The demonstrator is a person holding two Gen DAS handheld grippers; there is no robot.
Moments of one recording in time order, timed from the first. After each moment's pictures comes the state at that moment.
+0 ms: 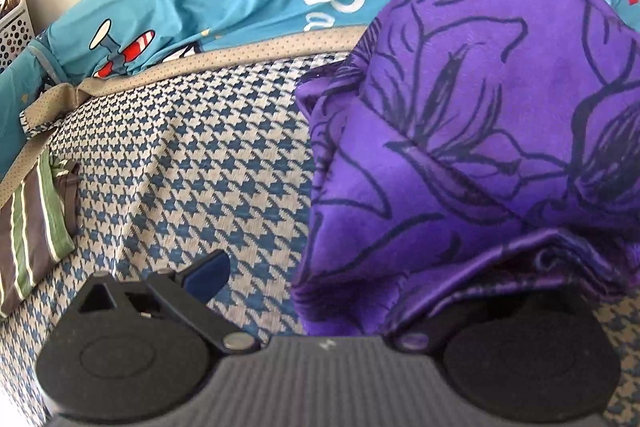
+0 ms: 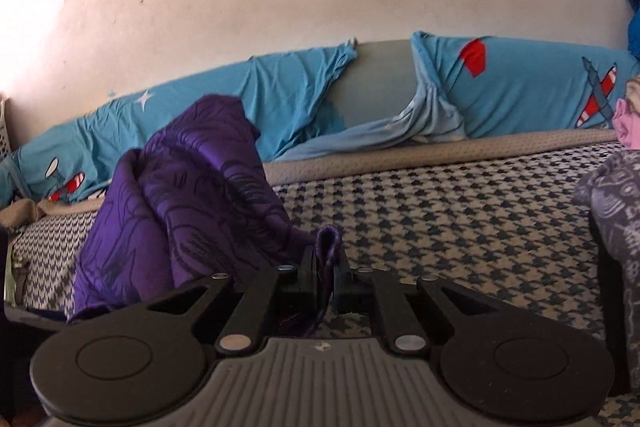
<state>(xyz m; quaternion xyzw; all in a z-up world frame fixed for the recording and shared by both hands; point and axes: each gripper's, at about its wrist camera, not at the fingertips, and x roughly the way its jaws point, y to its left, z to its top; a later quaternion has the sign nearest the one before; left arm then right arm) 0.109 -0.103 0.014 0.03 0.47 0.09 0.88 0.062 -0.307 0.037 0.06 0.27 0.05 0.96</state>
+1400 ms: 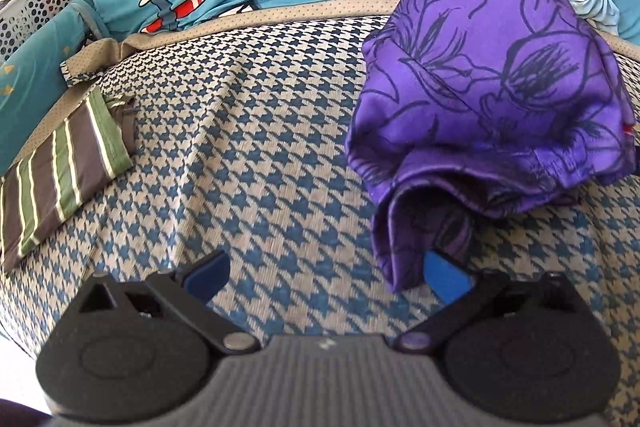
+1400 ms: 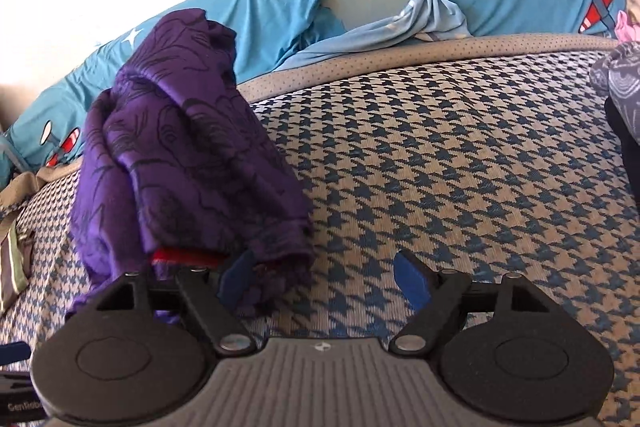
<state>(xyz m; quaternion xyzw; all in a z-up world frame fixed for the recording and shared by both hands) 0.002 -0.059 0.017 0.02 0.47 0.11 0.87 0.051 -0.299 0.023 0.10 0.37 0.05 0.92</state>
